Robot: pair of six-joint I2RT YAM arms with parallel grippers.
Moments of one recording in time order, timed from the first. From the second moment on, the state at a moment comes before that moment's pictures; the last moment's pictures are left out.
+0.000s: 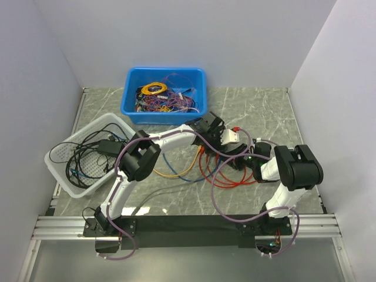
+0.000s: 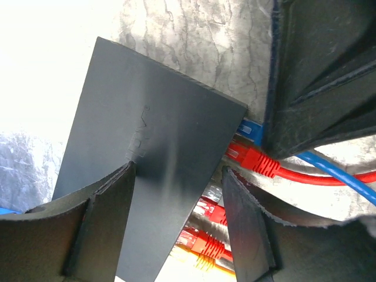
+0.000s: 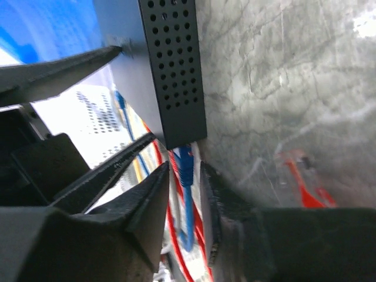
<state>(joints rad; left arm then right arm) -0.85 2.26 1.78 -0.41 0.22 0.67 0.05 1.71 0.32 0.79 -0.62 1.09</state>
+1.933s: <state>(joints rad) -0.83 2.23 2.00 -0.67 0.37 0.44 0.06 0.85 0.57 -0.02 -0.26 0.78</state>
